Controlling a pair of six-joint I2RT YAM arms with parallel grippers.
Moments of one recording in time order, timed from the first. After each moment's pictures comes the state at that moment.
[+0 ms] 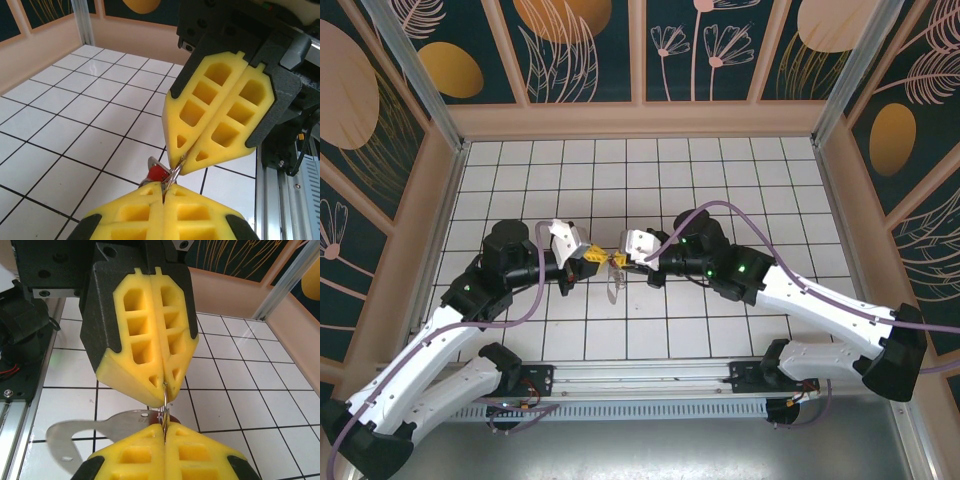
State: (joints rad) left arm -0.59 0.78 0.76 -0.33 0.63 0.15; right arm 1.00 1.15 0.98 -0.20 -0.32 -0.45
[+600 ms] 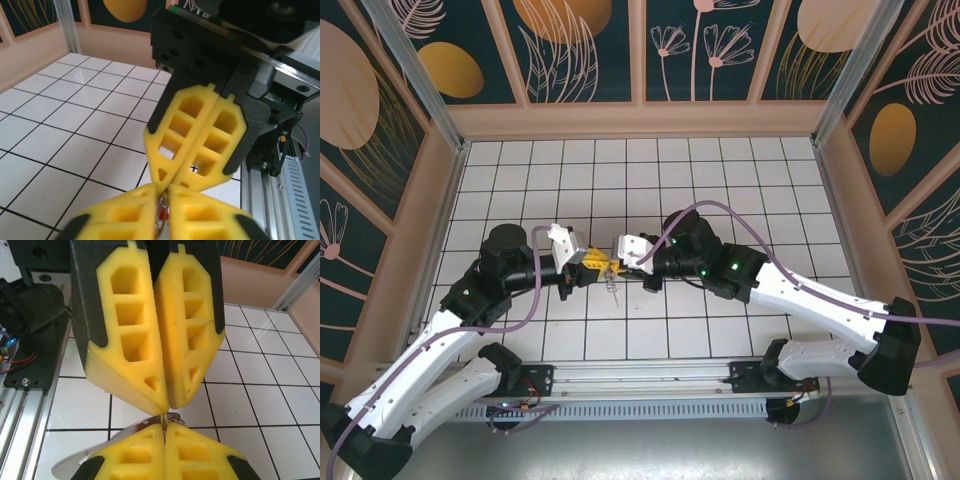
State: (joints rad) left arm -0.59 0.76 0.73 -0.30 0.68 0.13; right arm 1.03 1.20 1.02 -0.28 -0.33 -0.46
